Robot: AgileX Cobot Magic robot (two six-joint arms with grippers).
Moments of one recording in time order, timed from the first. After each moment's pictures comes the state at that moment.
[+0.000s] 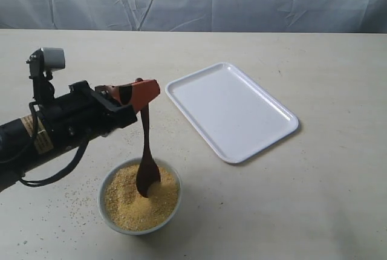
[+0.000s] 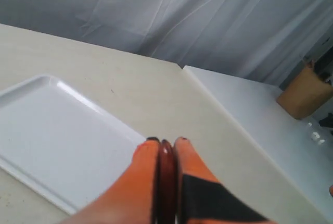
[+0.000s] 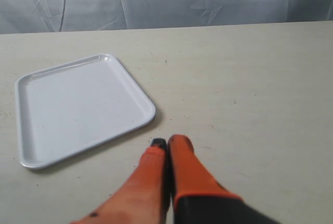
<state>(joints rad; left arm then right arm) -0.51 1.54 -0.36 0.43 -1.07 -0.83 0.14 0.01 0.00 0.02 0.37 0.02</state>
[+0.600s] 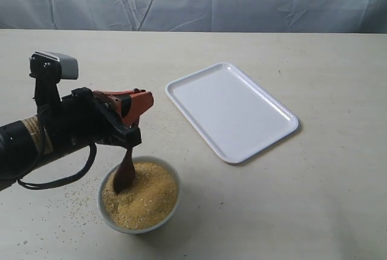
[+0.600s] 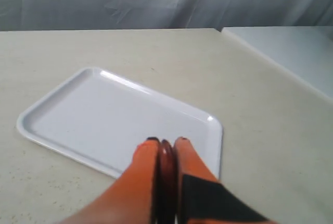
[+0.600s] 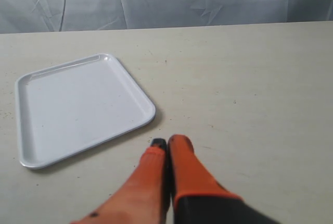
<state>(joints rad) -0.51 1.52 -0.36 0.43 -0.91 -0.57 0.14 0.01 0.00 0.02 0.37 0.02</state>
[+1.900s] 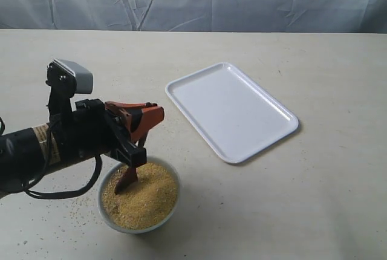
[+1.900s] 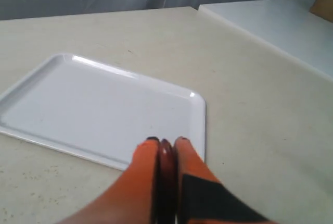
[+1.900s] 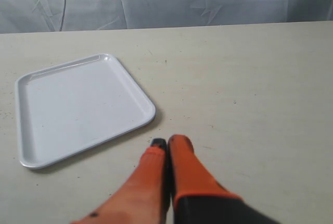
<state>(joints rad) -0.51 1.59 -0.36 0.53 -0.97 -0.53 0.14 0.01 0.00 0.02 0.37 0.02</state>
